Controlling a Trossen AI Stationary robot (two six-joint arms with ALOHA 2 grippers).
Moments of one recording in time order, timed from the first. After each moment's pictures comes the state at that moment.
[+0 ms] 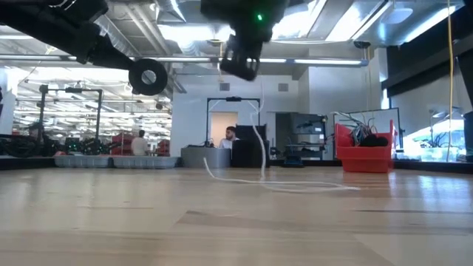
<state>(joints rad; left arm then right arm) -0.13 0.52 0.36 -0.18 -0.74 0.09 0.22 2.06 1.69 -0.65 1.28 -0.18</state>
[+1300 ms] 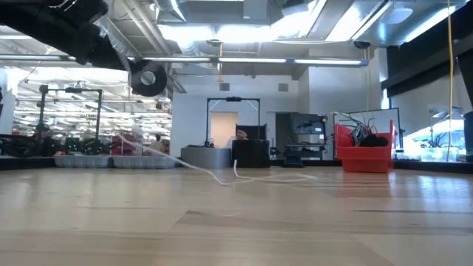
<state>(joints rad) -0.13 0.52 0.36 -0.19 -0.74 0.08 0.43 2.06 1.69 -0.05 0.84 -0.44</state>
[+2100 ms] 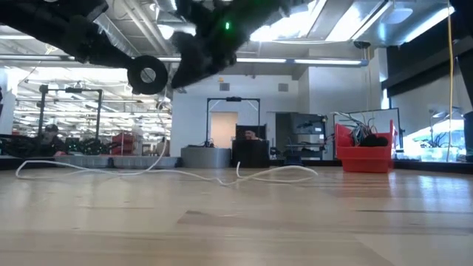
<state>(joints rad) -0.14 0.52 0.36 -0.17 -0.63 0.11 0.08 2.06 1.61 -0.17 0.46 -0.09</state>
